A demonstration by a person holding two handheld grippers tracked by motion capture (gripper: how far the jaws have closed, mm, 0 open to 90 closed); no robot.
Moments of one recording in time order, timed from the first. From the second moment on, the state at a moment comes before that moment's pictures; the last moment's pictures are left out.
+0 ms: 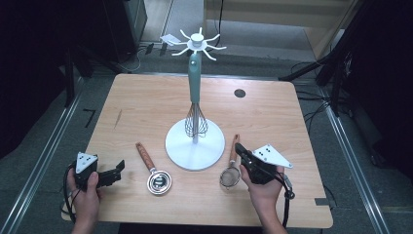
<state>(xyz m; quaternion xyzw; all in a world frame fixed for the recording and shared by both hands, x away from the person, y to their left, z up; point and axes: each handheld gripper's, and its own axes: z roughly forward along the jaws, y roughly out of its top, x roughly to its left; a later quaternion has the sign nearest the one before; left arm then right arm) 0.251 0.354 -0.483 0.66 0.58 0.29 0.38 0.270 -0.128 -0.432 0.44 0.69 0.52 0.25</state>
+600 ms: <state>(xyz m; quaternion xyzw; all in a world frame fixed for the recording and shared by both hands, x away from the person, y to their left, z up) 0.251 0.353 -0.483 0.66 0.58 0.29 0.38 0.254 -0.135 -0.473 0.48 0.71 0.48 0.18</state>
